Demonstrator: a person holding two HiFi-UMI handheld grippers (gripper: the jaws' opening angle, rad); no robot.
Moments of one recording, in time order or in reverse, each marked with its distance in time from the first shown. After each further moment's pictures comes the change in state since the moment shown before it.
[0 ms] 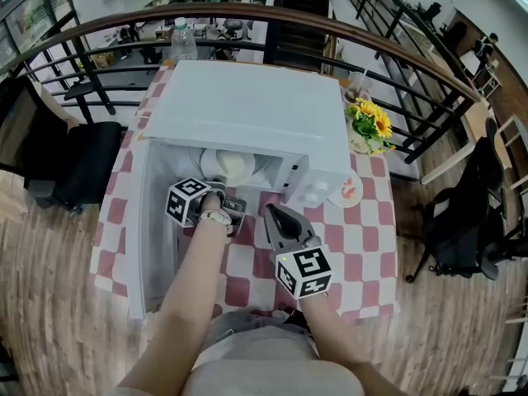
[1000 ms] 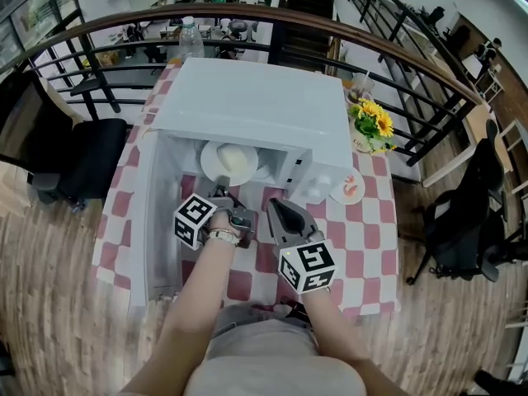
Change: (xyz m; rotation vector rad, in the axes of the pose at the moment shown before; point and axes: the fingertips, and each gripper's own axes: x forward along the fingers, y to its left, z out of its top) left arm -0.046 -0.024 -0.008 0.039 -0.141 -0.295; right arm -0.006 0.007 0.008 -0.011 -0.032 0.012
